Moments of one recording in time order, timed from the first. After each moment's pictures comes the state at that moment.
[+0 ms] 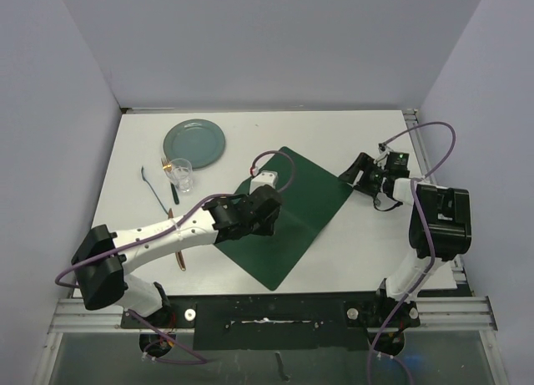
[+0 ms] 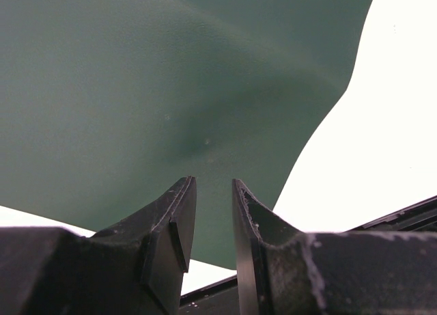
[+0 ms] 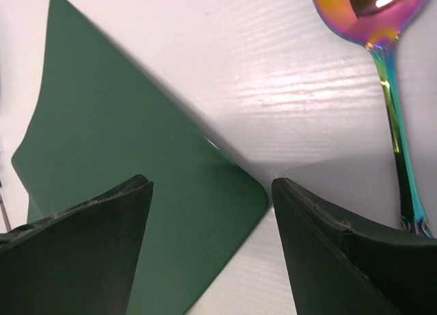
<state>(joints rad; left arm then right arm) -1.05 1.46 1.12 -0.58 -0.35 -0.76 -0.13 1.76 0.89 0.03 -0.48 0.40</state>
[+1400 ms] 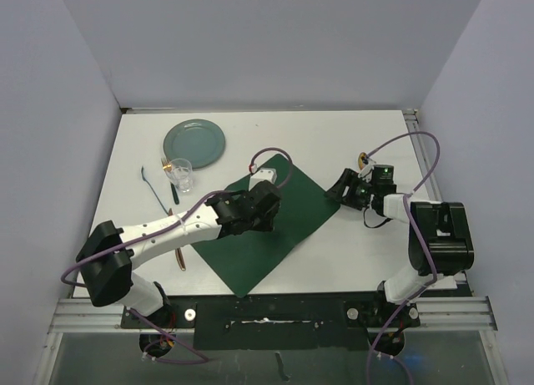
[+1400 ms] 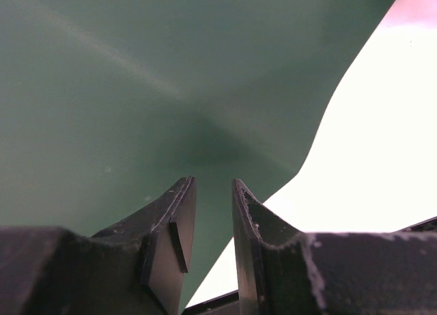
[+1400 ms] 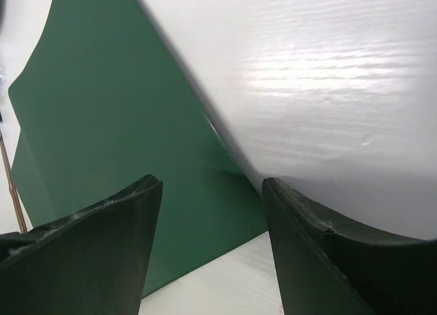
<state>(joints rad) -1.01 1.50 1.12 -0.56 -0.33 -0.75 -0.01 1.63 0.69 0.12 -0.52 0.42</state>
